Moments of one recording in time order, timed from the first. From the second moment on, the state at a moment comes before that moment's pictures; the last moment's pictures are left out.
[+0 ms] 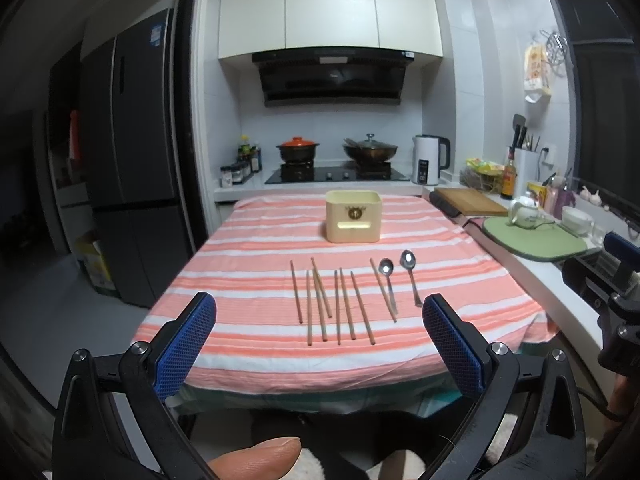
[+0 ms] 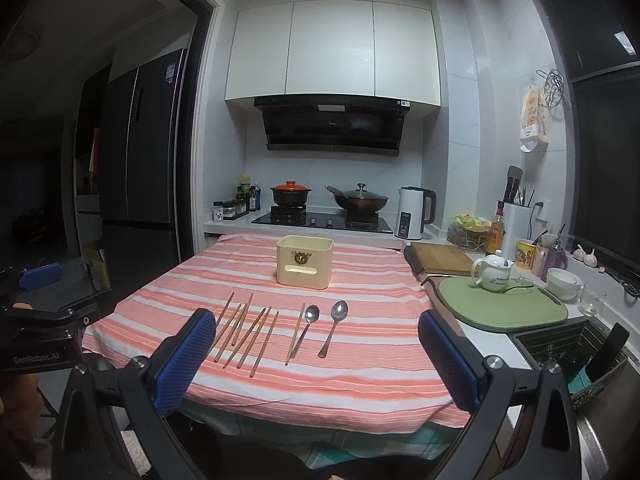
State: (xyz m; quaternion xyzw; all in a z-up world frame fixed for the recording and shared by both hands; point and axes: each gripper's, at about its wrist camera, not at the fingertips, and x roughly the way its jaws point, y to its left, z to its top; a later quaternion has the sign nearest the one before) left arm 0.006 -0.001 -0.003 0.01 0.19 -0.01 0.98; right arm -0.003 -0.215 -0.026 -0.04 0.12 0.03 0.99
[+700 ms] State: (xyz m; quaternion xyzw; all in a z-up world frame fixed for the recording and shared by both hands) left arm 0.011 -0.004 -0.007 0.01 0.20 -0.01 0.98; right arm 0.002 -0.209 -0.031 -0.04 0.13 0.04 0.99
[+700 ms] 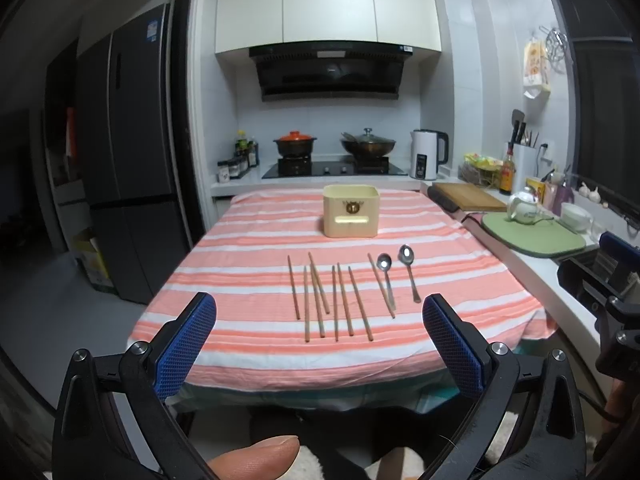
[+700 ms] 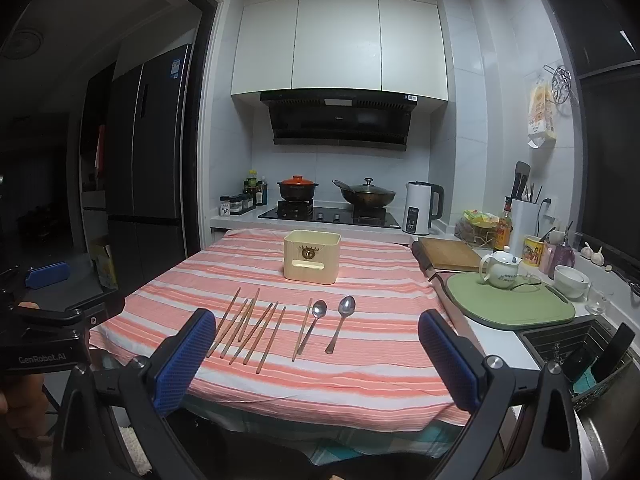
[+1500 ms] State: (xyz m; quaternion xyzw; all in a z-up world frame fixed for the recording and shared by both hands) left arm 0.015 -0.002 -0.010 0.02 0.21 -0.02 0.98; right arm 0.008 -0.209 -0.034 -0.04 0.14 0.05 0.99
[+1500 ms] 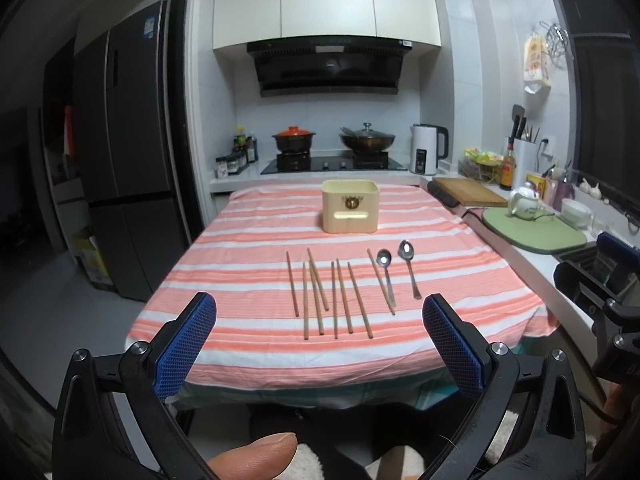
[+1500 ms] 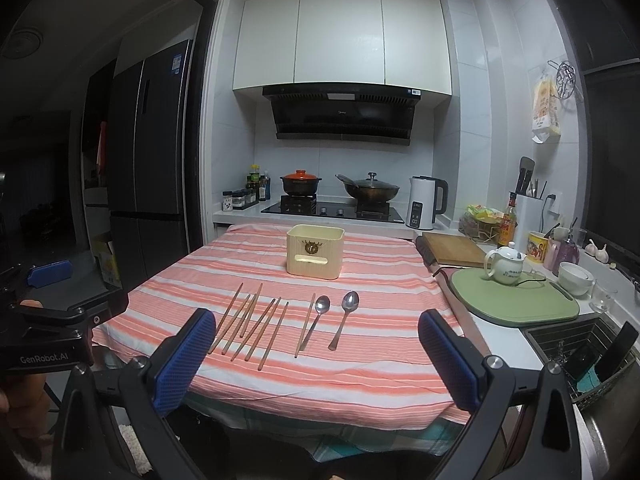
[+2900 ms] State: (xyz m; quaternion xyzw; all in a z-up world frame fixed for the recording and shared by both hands) left arm 0.058 0.025 -0.027 0.02 0.21 -0.01 0.98; right arm 0.047 -0.211 -0.052 -0.05 0.13 0.07 0.99
